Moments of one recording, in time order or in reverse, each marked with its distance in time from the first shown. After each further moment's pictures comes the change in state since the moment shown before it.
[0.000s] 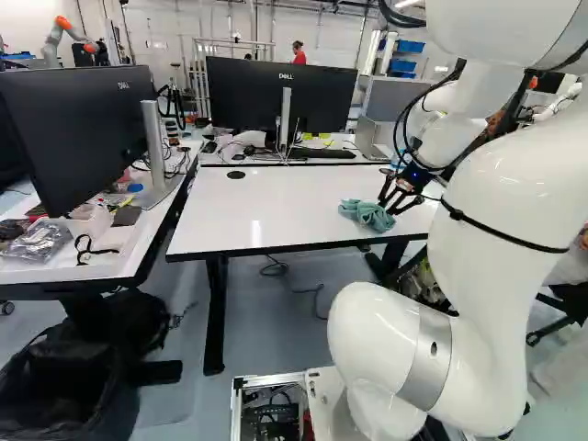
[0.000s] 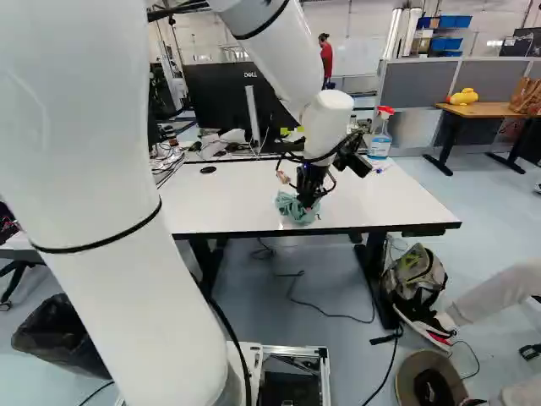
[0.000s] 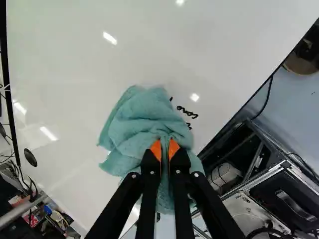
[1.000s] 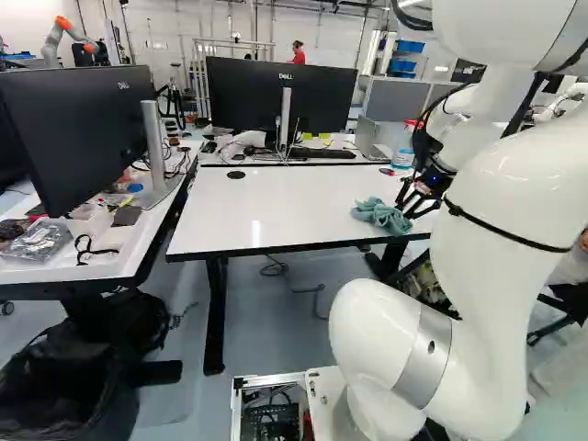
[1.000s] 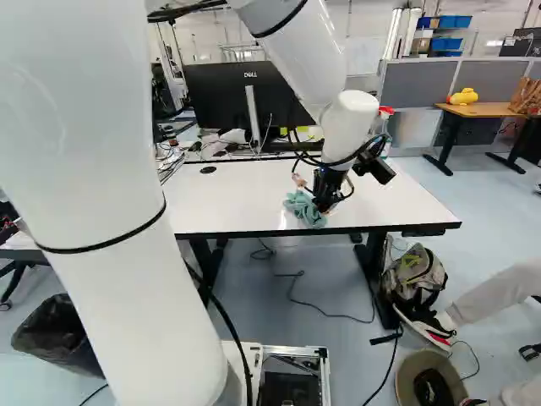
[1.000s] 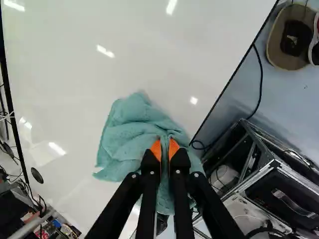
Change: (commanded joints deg) arm -6.6 -1.6 -1.8 0.0 0.0 0.0
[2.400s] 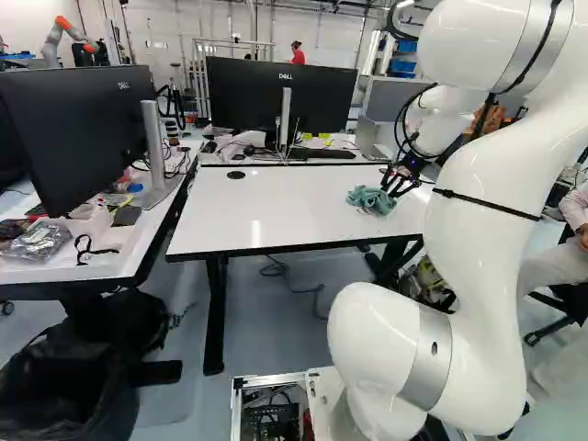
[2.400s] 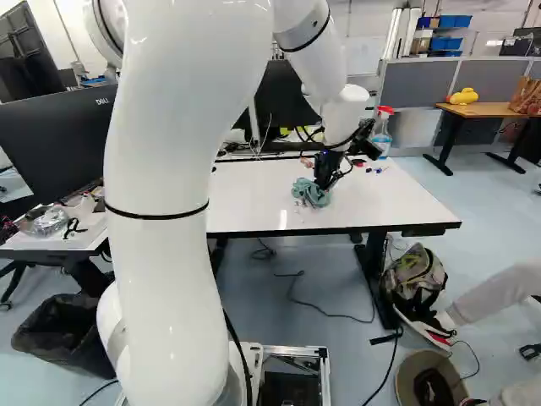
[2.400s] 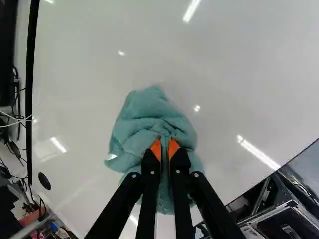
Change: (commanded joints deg) arm 8.5 -13.2 -16.4 0.0 0.0 0.0
